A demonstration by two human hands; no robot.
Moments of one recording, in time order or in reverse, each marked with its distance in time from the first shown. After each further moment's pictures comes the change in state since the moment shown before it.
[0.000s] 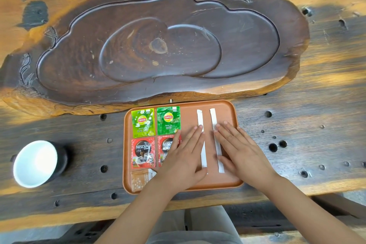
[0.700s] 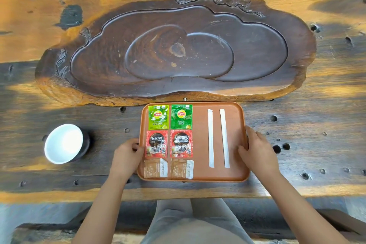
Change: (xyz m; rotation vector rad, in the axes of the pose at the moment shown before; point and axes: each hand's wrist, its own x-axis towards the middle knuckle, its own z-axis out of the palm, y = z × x) left_hand -0.086 -0.091 -0.027 -0.630 0.141 -0.981; right_hand 0.002 -0.014 -0.025 0.411 -0.075 0.668
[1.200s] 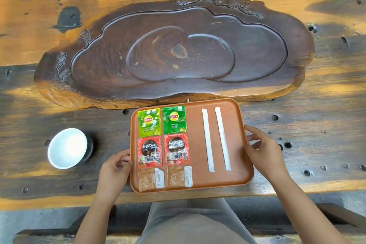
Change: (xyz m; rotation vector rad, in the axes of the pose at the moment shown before) left_hand -0.027 -0.032 -0.032 -0.367 0.001 0.006; right_hand -0.018 -0.020 -0.022 0.369 0.055 0.057
